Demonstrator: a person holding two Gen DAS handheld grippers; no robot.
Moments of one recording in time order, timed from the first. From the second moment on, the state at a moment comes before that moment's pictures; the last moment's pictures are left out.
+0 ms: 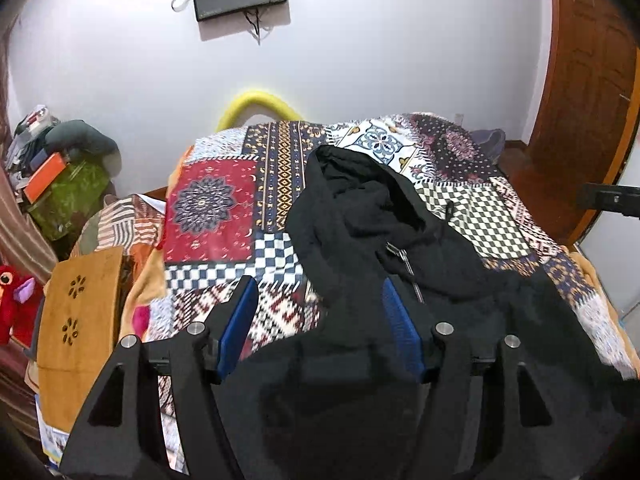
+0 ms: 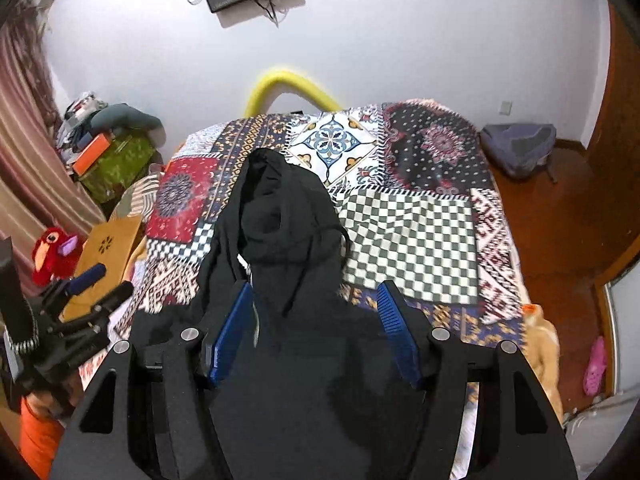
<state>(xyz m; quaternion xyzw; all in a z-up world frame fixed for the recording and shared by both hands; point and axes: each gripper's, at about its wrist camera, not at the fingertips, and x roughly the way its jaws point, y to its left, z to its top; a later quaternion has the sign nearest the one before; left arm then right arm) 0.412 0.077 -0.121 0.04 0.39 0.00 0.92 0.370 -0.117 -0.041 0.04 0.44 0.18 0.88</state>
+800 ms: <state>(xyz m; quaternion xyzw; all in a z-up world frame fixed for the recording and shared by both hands) 0.573 0.101 -0.267 -0.12 0.51 0.01 0.85 0.507 -0.045 -0.187 0.05 0.52 0.13 0.84</state>
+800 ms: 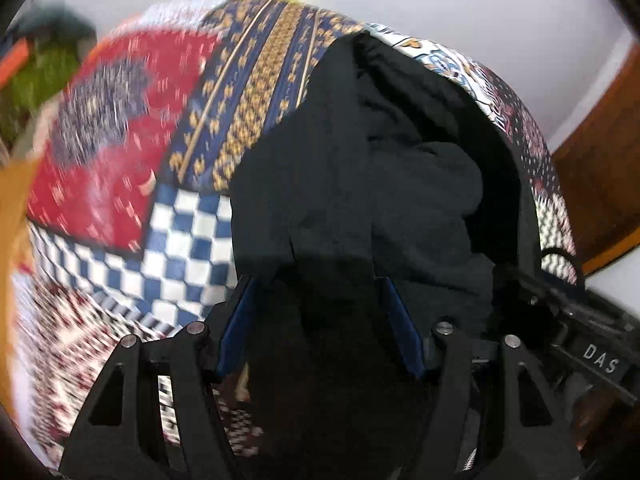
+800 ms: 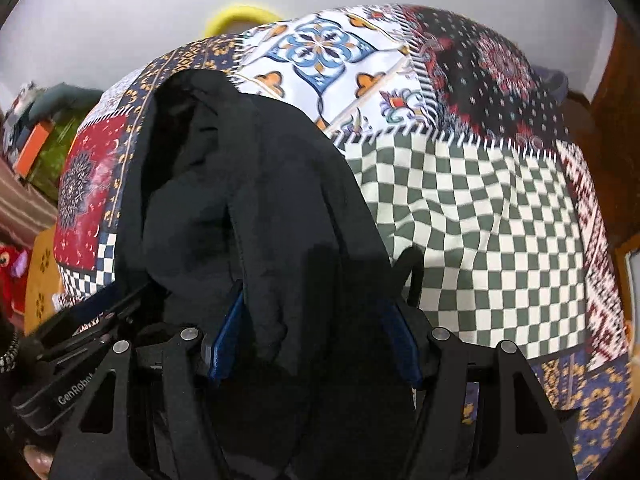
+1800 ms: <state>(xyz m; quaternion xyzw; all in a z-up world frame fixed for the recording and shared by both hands) 0.364 0.044 -0.136 0.01 0.42 -0.07 0.90 0.302 -0.083 -0.091 -0.05 0.42 0.17 0.89</state>
